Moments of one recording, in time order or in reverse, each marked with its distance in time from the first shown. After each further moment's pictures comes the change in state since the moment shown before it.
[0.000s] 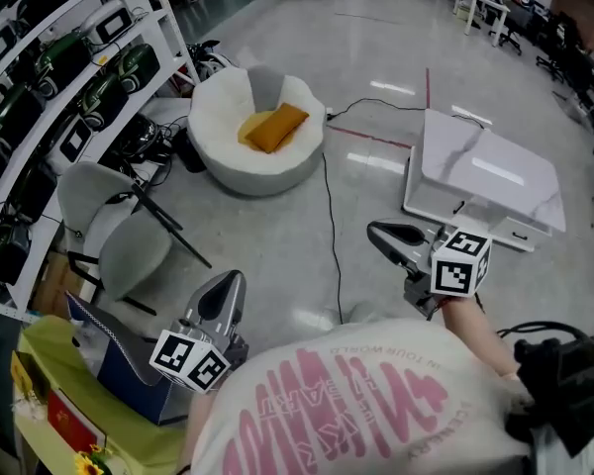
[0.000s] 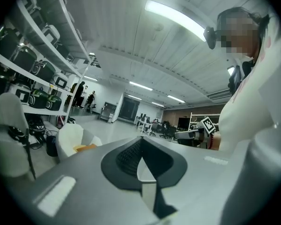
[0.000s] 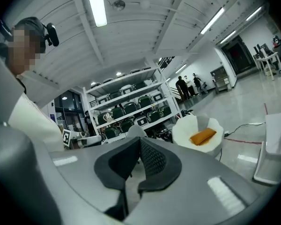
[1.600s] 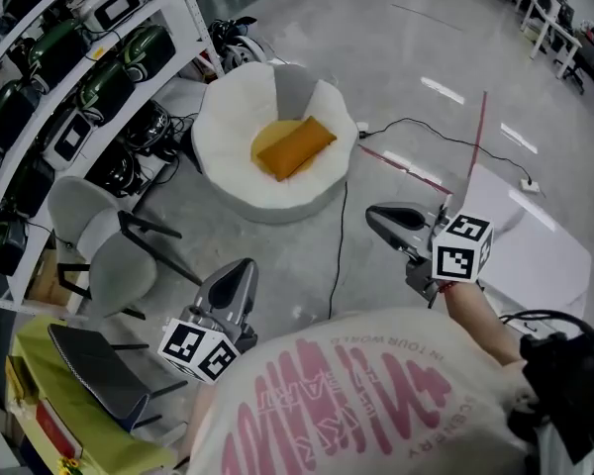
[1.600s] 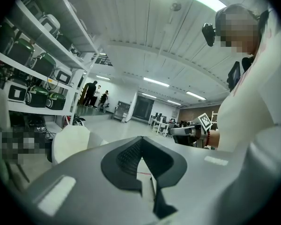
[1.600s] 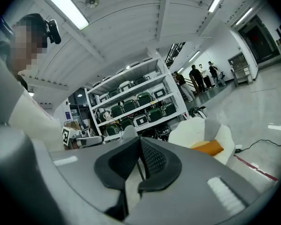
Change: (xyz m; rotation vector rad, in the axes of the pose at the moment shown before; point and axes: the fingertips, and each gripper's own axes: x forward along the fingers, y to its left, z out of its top) left arm 0.330 0.123 0.039 -0.037 0.012 0.186; right arm 0.153 -0.318 0.159 -0.033 0.123 0.210
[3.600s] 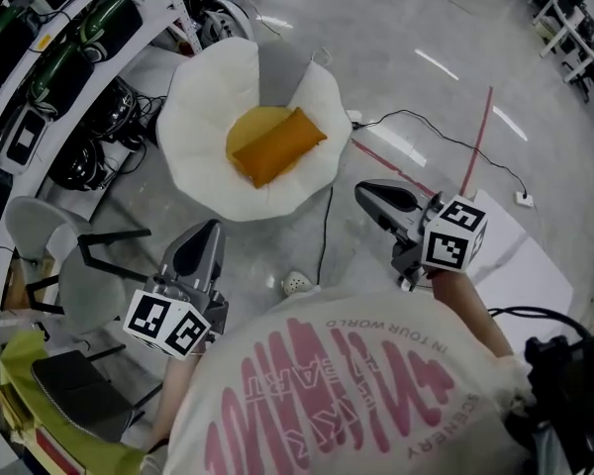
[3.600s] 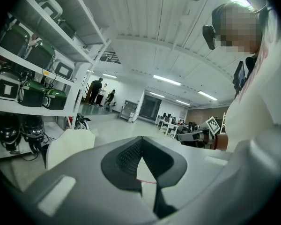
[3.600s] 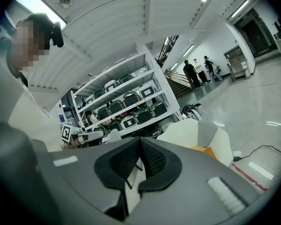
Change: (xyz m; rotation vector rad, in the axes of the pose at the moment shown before) left arm 0.208 0.164 0.057 -0.030 0.014 0.071; right arm 0.117 -0.209 0.089 0.058 0.039 -0.027
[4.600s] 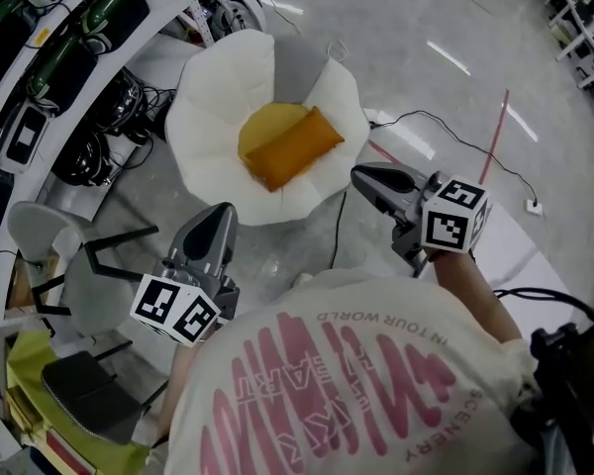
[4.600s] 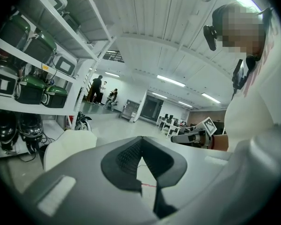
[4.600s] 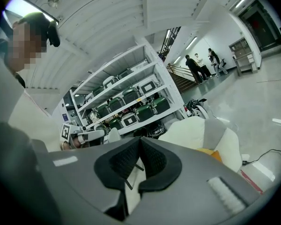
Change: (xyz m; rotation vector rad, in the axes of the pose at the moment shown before) left arm 0.056 0.065 0.023 -0.041 -0.002 0.013; right arm 0.093 -0.042 0.035 0.012 0.070 0.055
